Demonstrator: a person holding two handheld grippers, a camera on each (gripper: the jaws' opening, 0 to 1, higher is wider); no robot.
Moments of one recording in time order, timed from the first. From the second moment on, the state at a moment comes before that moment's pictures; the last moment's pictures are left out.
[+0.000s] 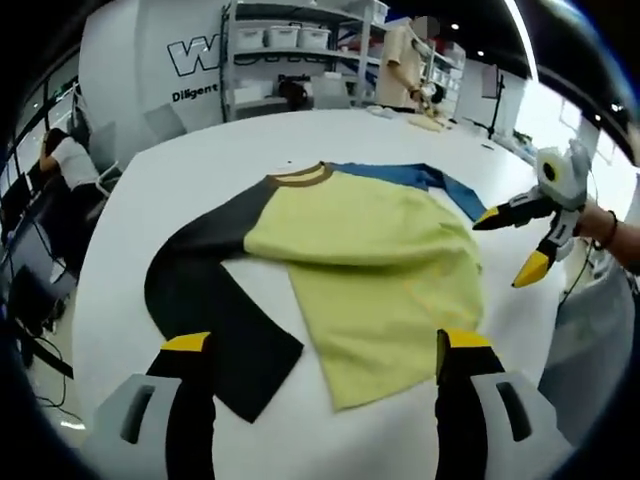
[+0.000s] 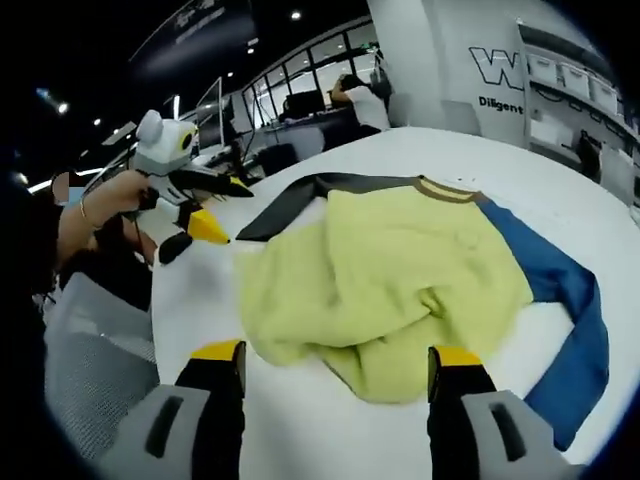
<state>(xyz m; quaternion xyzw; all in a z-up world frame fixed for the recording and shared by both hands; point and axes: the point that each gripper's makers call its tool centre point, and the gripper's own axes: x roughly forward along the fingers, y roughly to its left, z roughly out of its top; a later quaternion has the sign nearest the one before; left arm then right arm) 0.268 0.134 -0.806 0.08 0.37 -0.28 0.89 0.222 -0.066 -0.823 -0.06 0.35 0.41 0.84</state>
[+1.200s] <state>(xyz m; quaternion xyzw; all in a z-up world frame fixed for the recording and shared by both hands) 0.235 0.136 -0.862 0.07 0.44 -0.27 0.86 0.234 -0.054 -0.865 -0.20 0.33 0.42 0.82</state>
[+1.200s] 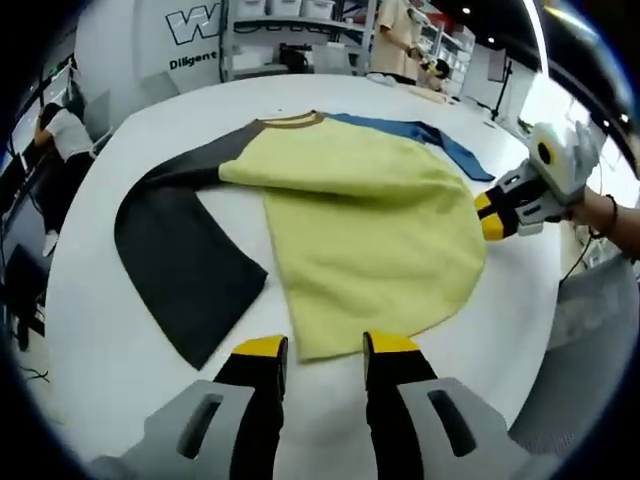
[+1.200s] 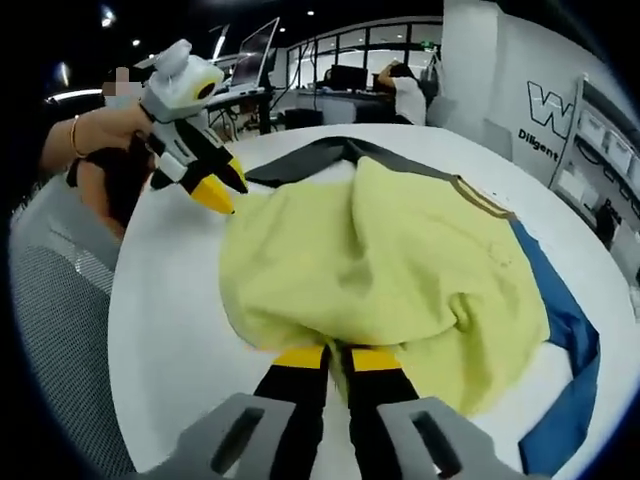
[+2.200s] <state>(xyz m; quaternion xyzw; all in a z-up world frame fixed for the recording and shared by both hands) 0.212 0.144 -0.842 0.11 0.42 -0.29 0.85 0.191 -0.087 -0.839 -0.23 0.32 0.46 0.80</state>
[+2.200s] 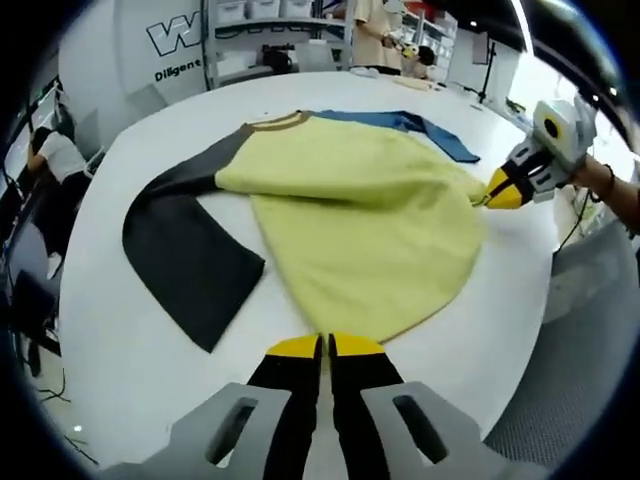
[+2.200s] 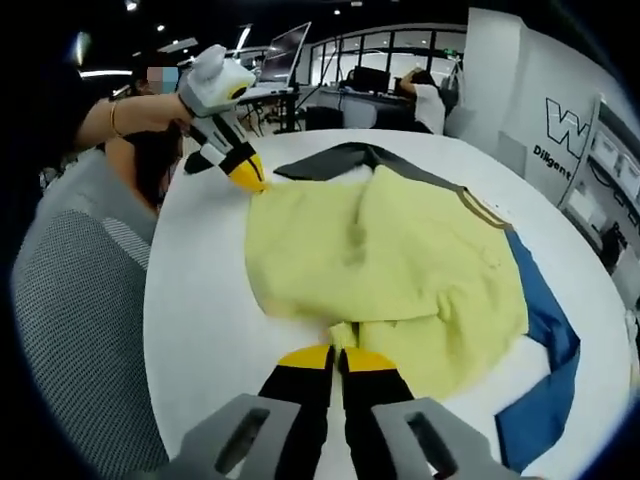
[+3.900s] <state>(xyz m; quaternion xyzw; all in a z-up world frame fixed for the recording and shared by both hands) 0.150 0.174 -0.840 0.09 0.49 -0.23 0.84 0.148 -0.167 -0.855 -0.14 0.35 0.42 0.83</state>
